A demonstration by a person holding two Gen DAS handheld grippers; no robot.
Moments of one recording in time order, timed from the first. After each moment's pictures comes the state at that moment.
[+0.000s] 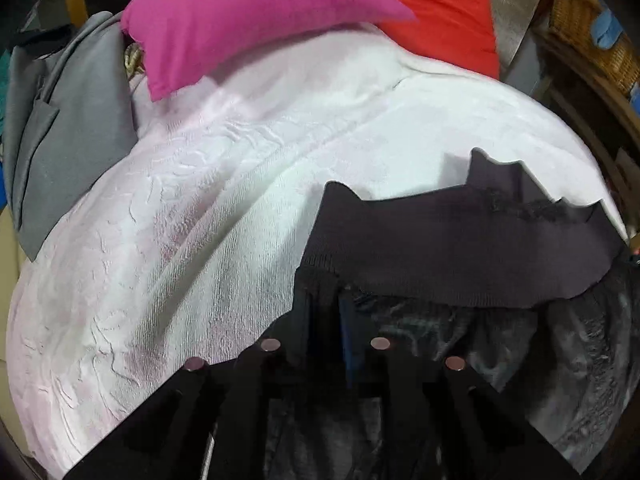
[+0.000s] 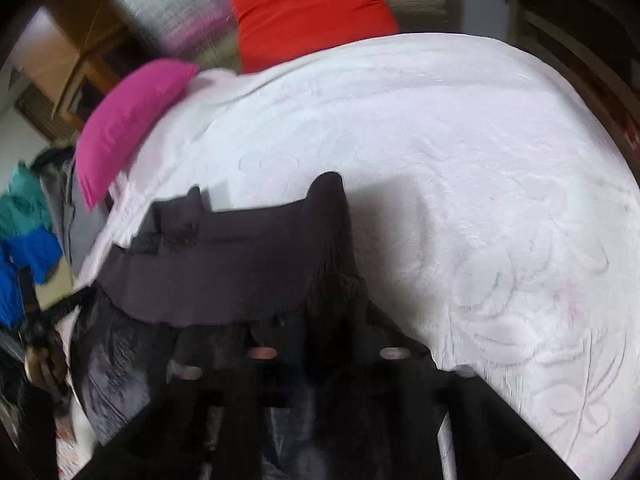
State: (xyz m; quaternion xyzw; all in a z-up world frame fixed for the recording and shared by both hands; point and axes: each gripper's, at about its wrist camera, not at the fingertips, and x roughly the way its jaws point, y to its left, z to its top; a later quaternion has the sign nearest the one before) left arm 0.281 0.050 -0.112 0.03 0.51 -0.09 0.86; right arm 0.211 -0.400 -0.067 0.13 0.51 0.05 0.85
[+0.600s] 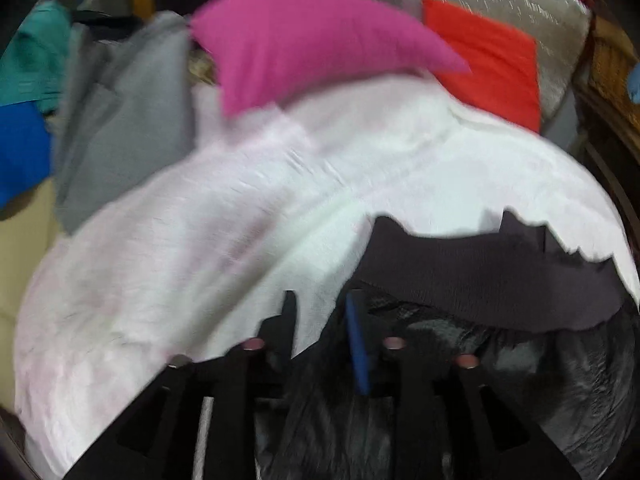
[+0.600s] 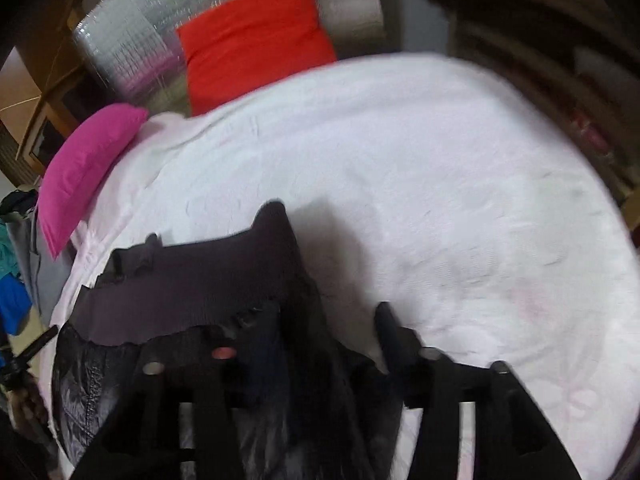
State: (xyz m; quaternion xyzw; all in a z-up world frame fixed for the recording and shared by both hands) left arm 0.261 0.074 -0.082 -0.03 0.45 0.00 0.89; right arm 0.166 -0.430 -0.053 0.17 0.45 -0.06 0.88
